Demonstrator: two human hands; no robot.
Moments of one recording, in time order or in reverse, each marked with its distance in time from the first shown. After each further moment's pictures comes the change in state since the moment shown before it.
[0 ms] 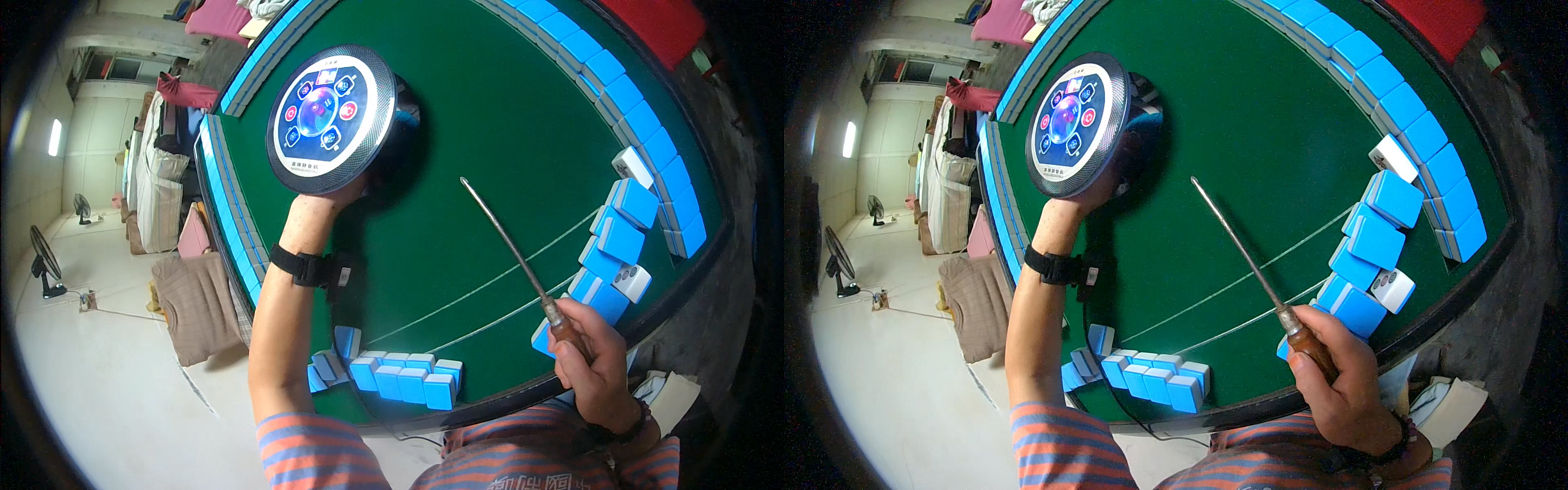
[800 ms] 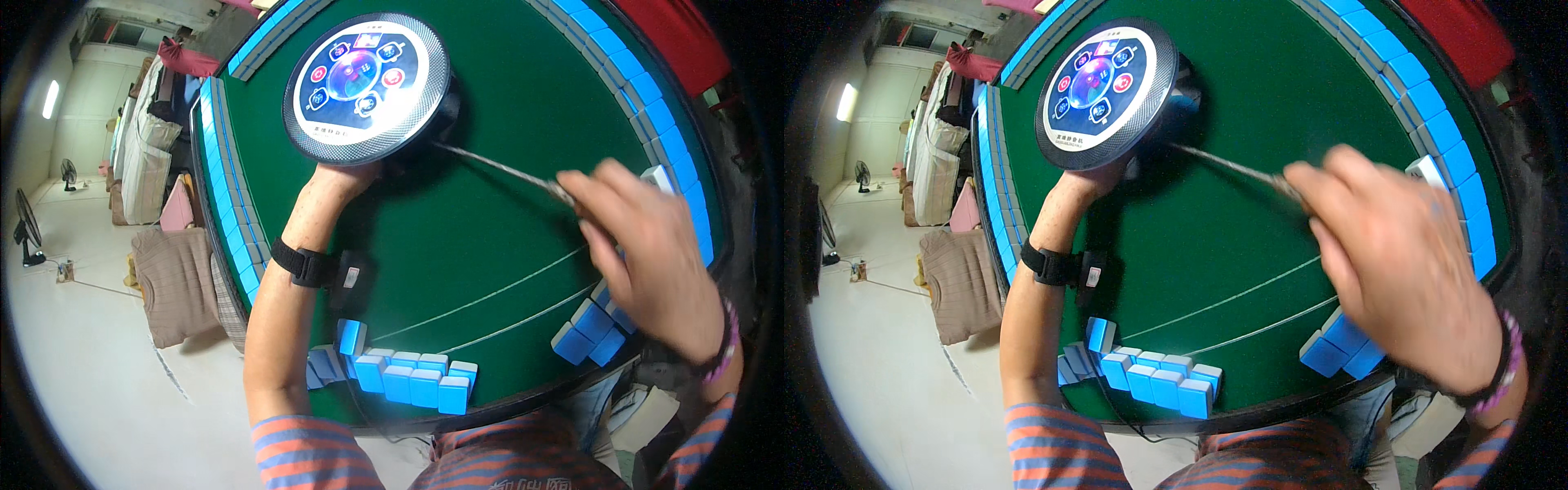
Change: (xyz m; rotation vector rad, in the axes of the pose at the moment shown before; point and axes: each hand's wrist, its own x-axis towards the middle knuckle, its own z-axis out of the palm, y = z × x) left_hand -0.020 -0.022 0.036 -0.106 -0.063 -0.038; right_hand 0.094 -0.099 0.009 -1.264 -0.043 -0.722
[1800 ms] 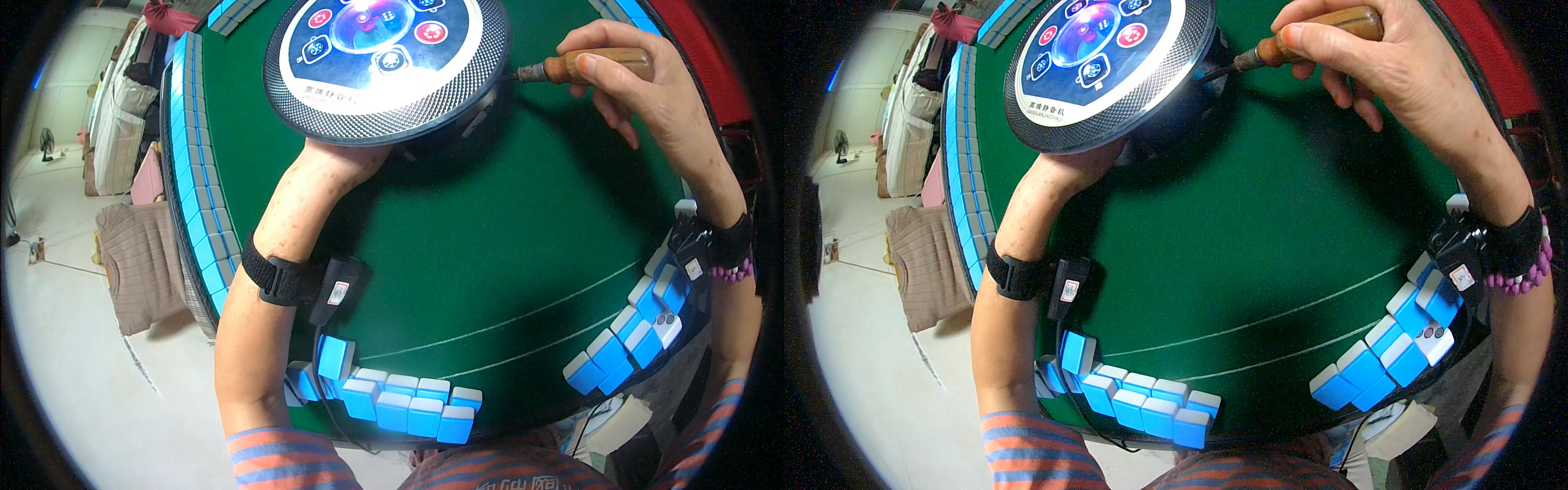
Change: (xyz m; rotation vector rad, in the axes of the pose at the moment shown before) left_hand 0.003 0.010 0.018 -0.168 -0.009 0.001; right_hand 0.098 0.082 0.028 0.356 0.015 0.133
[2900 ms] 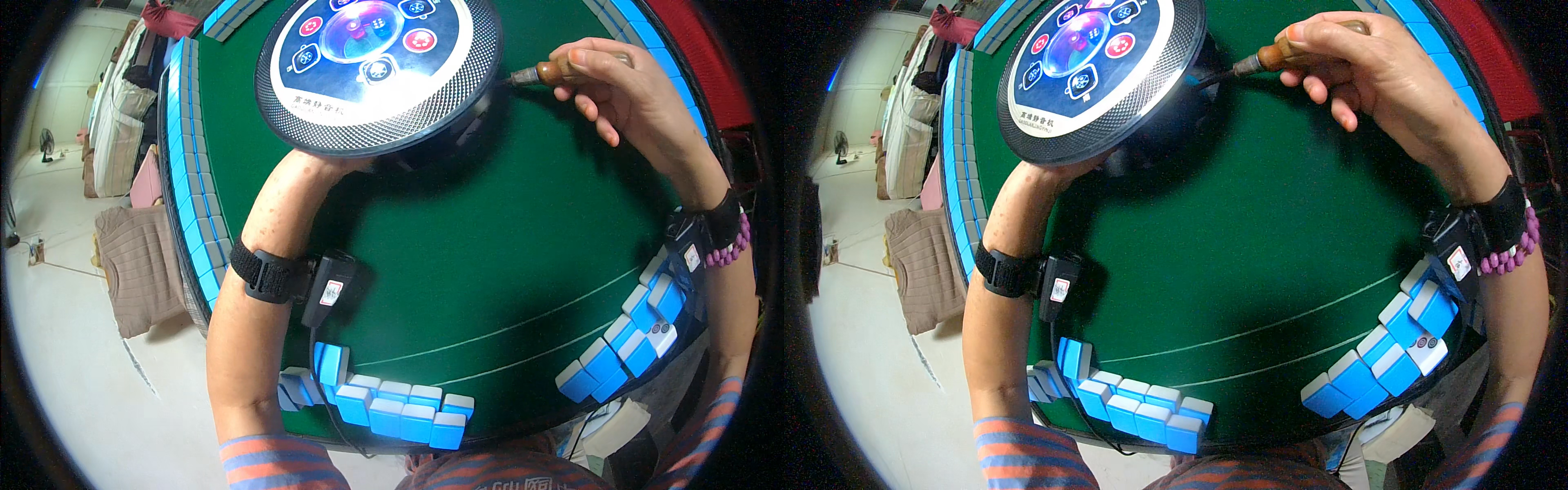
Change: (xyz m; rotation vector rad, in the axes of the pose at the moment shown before) left_hand 0.019 -0.002 0.000 -0.027 0.006 -0.001; right_hand 0.015 0.021 0.005 0.516 -0.114 0.164
